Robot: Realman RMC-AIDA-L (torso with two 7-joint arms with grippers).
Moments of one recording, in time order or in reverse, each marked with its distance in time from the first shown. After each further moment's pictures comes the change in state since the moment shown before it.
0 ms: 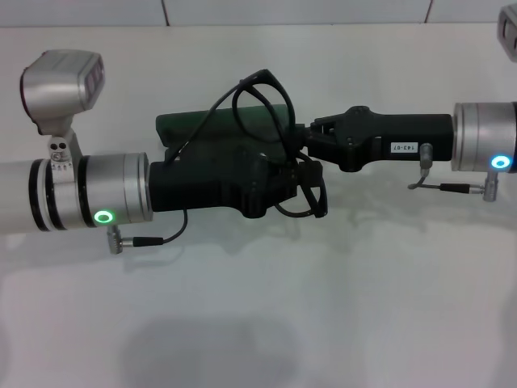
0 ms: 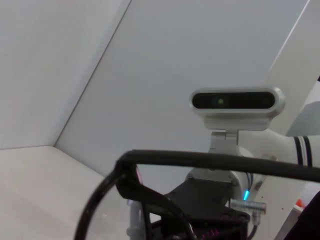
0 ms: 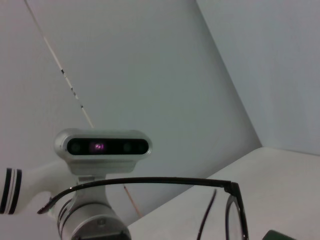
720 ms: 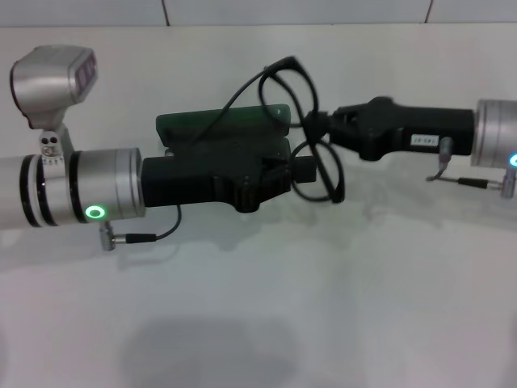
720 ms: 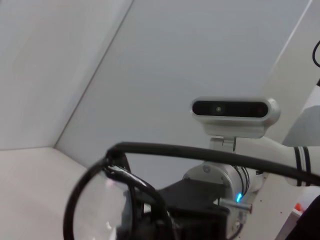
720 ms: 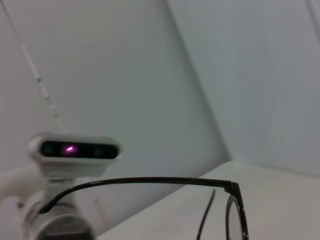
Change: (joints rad) left arm 0.006 0.006 -0.005 0.023 -0.001 0.017 -0.037; right arm -0.055 -0.009 0.014 -0.047 0.017 0.026 -0.018
